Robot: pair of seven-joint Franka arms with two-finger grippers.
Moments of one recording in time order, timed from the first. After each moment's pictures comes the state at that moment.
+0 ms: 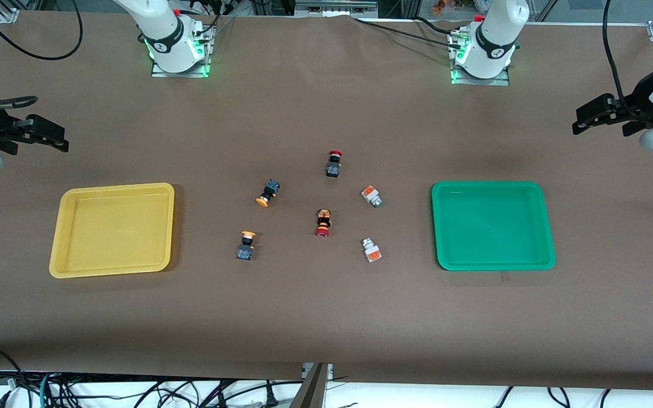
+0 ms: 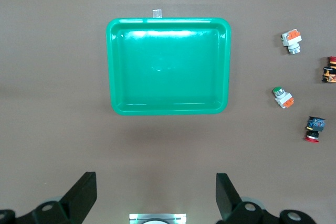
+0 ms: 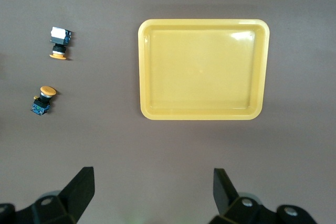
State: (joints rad) left arm -0.10 0.05 0.08 -1.48 -0.05 1.41 -0.04; right arm 0.12 0.14 -0.11 -1.43 0.01 1.48 -0.06
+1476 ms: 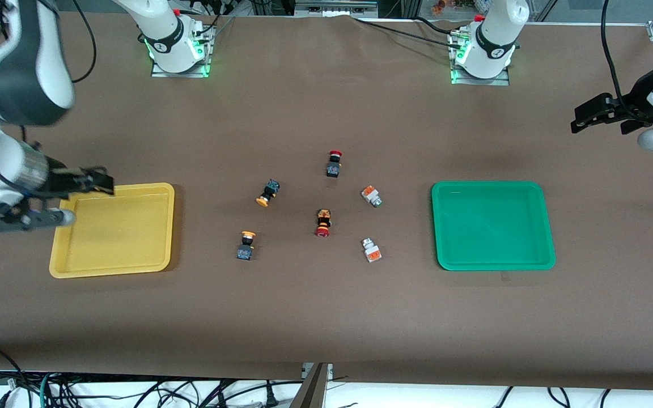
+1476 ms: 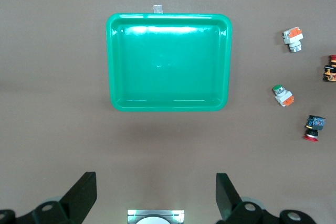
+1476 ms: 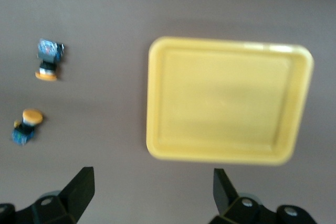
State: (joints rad) left arm -0.10 0.05 0.08 -1.48 -0.05 1.40 -0.05; right arm 0.20 0.39 -0.10 -1.44 0.01 1.73 -0.04
